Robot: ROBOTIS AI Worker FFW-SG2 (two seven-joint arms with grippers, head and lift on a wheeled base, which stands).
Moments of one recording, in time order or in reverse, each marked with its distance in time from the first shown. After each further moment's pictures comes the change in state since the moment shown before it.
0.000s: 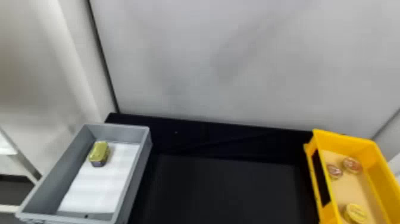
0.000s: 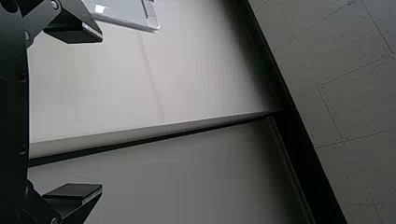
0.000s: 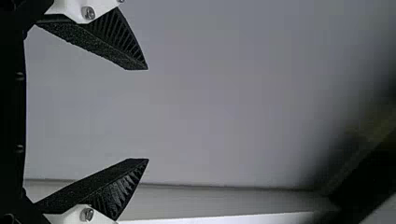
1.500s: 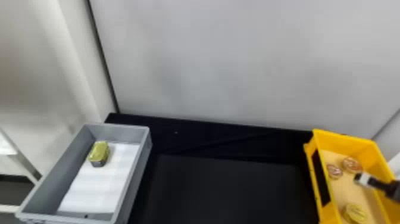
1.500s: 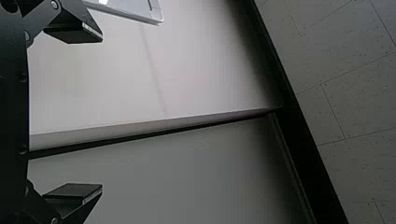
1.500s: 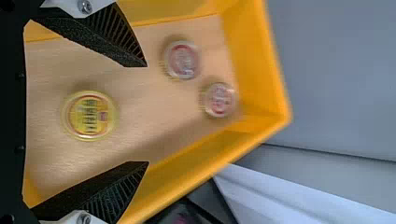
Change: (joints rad) left arm 0.005 -0.008 -0.020 -0.002 -0.001 0.006 -0.002; right arm 0.322 -0.005 -0.214 0.736 -0.580 0.424 -0.030
